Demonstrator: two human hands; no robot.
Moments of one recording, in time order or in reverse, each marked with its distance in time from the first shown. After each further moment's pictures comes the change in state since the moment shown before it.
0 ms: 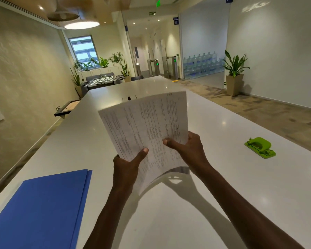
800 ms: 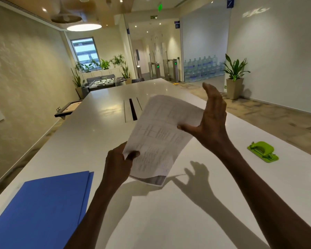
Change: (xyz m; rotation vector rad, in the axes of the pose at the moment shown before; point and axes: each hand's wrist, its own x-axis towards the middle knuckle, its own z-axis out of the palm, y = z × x) left_hand 0.026 0.019 -0.031 0.587 -0.064 0.382; right_hand 0.032 -0.064 -0.037 -0.689 0.280 -0.483
